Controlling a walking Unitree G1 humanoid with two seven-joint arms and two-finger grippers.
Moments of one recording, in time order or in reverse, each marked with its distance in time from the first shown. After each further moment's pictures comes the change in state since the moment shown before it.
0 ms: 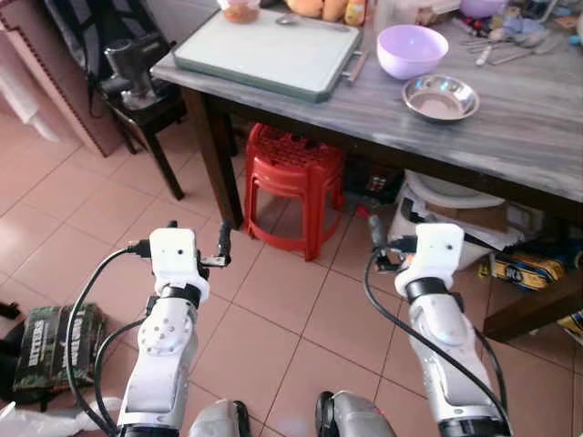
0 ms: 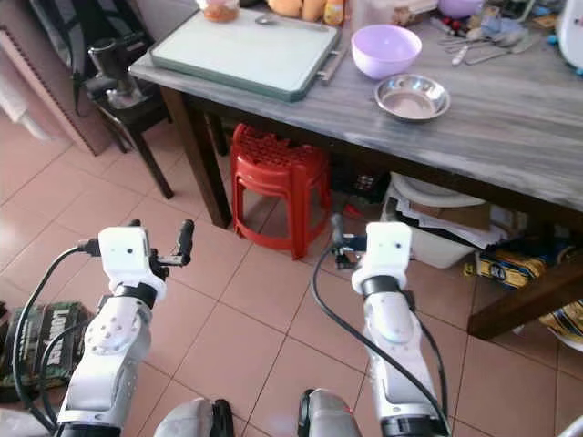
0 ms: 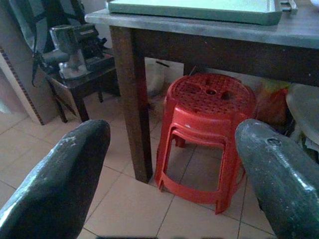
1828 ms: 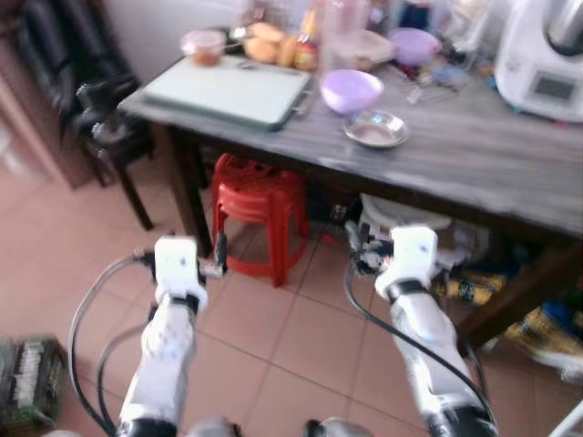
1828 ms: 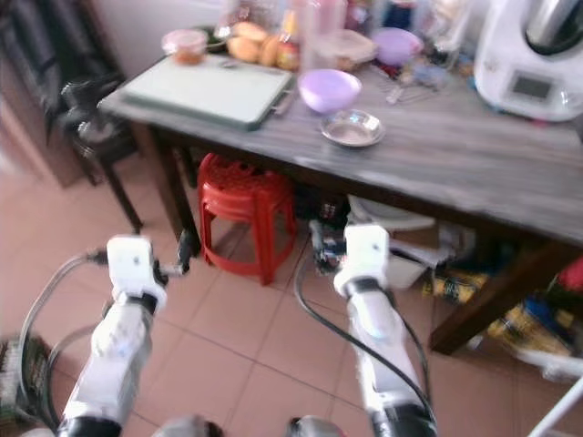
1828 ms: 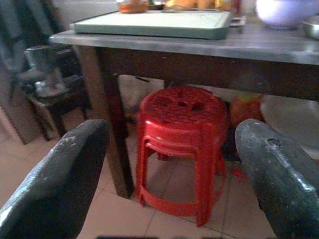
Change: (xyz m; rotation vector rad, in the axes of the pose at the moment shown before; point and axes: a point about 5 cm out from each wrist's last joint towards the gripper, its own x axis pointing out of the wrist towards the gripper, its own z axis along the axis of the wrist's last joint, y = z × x) left arm 0.000 0.004 -0.030 0.043 0.045 0.008; right arm 0.003 0.015 -0.023 0.028 0.039 0.106
